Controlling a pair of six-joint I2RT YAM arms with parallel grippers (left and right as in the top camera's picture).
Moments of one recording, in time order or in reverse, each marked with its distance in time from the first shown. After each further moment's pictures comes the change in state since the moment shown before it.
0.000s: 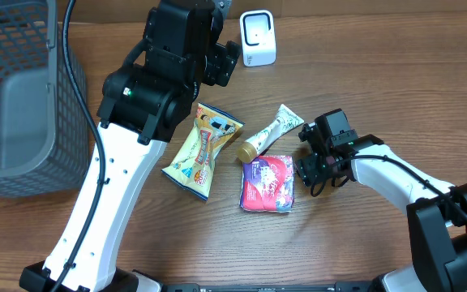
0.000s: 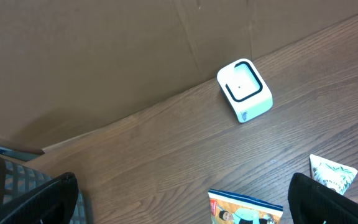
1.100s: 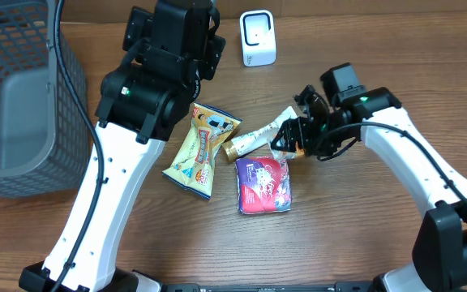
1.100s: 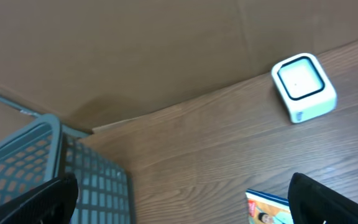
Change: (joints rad) left arm 0.015 0.000 0.000 -0.002 -0.201 -0.001; right arm -0.046 0.018 0.424 -0.436 -0.534 0.305
